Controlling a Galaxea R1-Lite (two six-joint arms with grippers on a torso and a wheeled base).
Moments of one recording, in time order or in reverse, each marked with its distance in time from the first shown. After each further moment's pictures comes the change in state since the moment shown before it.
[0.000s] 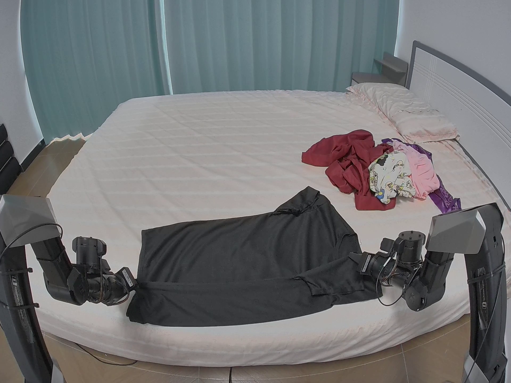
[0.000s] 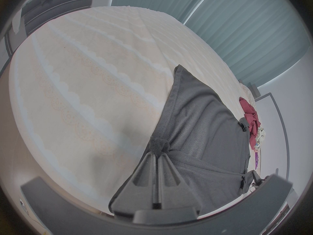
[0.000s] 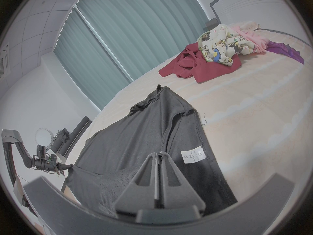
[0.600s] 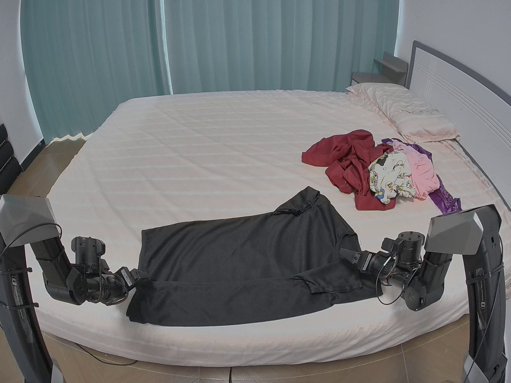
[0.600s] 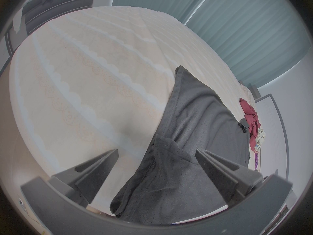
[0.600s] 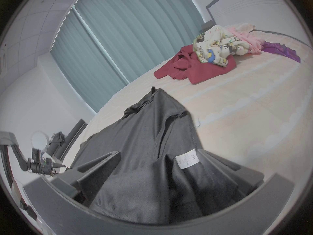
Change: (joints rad) left arm 0.008 0.001 0.000 -0.003 -0.006 -0.005; right arm -0.010 0.022 -0.021 -0.009 -0.048 0.019
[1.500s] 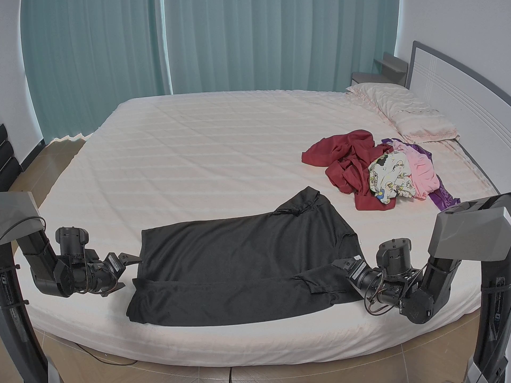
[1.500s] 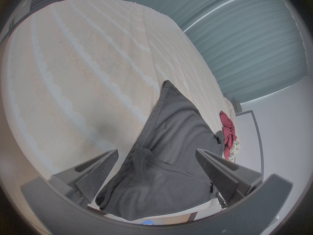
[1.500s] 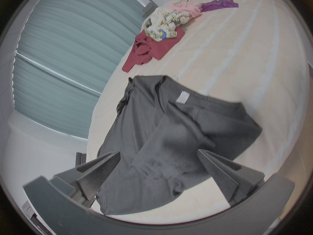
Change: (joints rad) left arm 0.085 -0.064 -0.014 -0.006 -0.215 -0.108; right arm 0.222 -0.249 0.197 0.270 -0.270 0.581
